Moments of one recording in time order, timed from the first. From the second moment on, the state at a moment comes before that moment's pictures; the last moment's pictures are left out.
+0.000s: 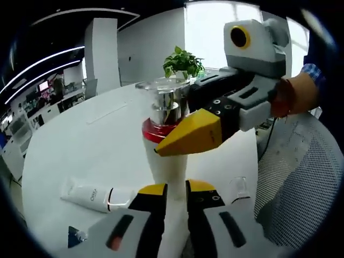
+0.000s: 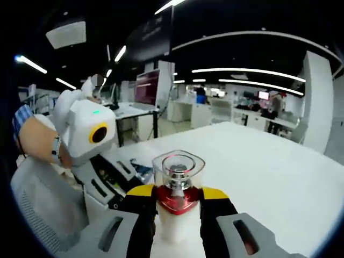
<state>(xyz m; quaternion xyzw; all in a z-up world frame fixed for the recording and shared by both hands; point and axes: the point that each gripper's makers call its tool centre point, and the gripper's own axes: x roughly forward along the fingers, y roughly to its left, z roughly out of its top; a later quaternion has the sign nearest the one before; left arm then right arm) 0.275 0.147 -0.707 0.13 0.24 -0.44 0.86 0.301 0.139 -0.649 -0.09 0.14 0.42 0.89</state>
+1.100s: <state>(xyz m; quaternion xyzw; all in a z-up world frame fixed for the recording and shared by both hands) 0.335 0.299 -0.668 -0.03 0.25 -0.10 0.96 0.337 0.138 -0.548 -0.12 0.10 0.41 0.90</state>
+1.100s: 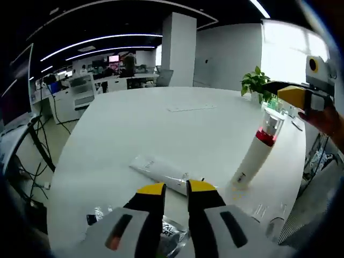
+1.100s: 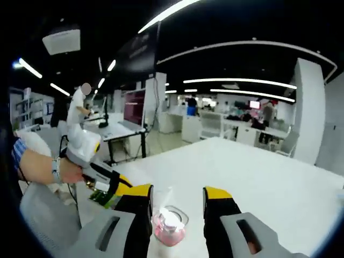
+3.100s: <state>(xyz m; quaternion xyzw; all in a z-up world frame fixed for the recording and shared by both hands) 0.306 0.319 -0.659 -0.16 0.22 -0.08 0.96 0.333 0.256 -0.680 -0.21 0.31 0.39 0.84</state>
